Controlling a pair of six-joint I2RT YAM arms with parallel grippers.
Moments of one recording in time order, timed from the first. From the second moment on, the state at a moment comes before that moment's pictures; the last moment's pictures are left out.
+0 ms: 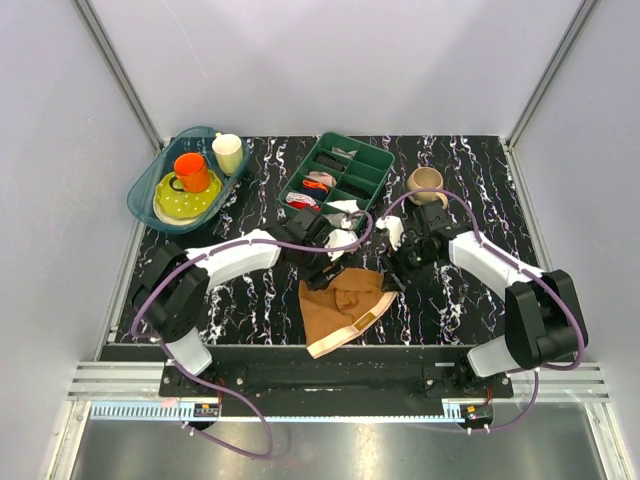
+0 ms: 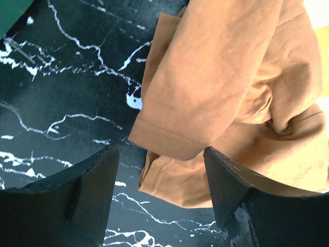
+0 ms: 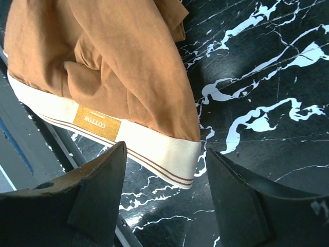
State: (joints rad) left arm -0.75 1.66 1.08 -0.47 0.26 0.34; right arm 0.33 1.45 0.88 -0.62 -0.60 -0.44
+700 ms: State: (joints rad) left arm -0.63 1.86 1.21 -0.56 0.61 0.35; right arm 0.31 1.53 0.92 -0.66 -0.66 -0.41
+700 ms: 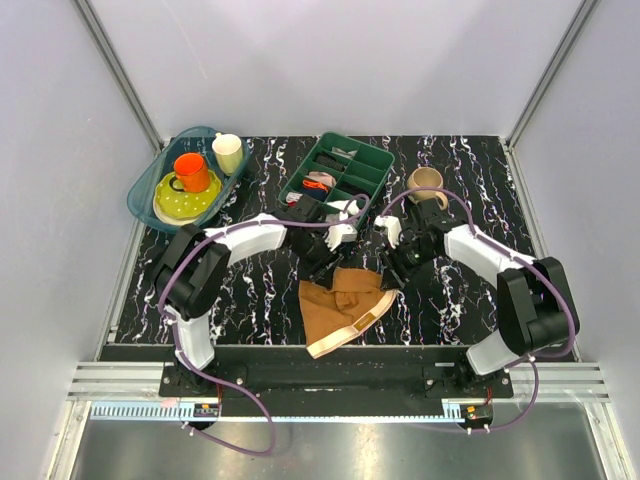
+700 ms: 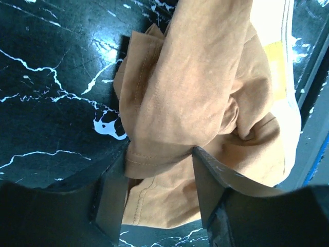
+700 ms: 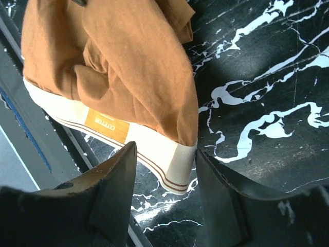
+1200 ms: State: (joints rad) left arm -0.60 1.83 1.30 -0.59 0.71 0.17; right arm 0.31 1.44 1.05 -0.76 -0.52 -0.43
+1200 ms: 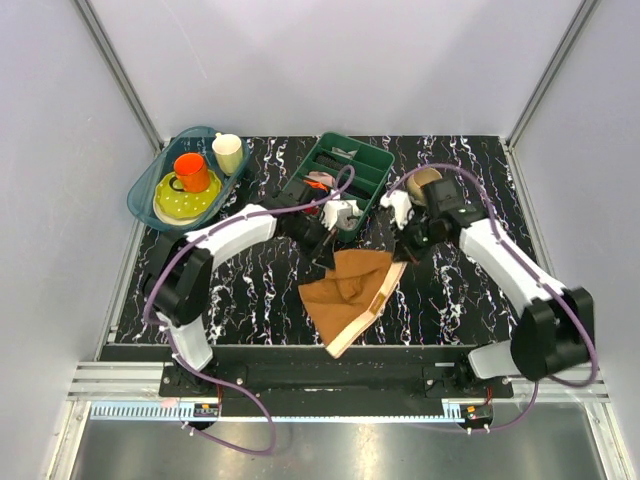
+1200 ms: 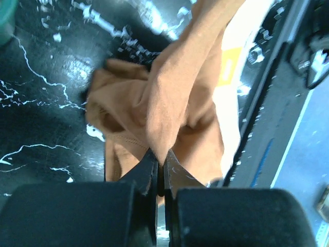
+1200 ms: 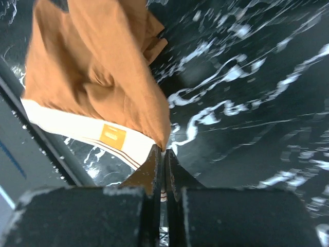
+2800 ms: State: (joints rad) left arm -0.65 1.90 1.45 -0.40 0.27 0.09; right arm 0.18 1.60 1.24 -0.60 -0.46 -0.73
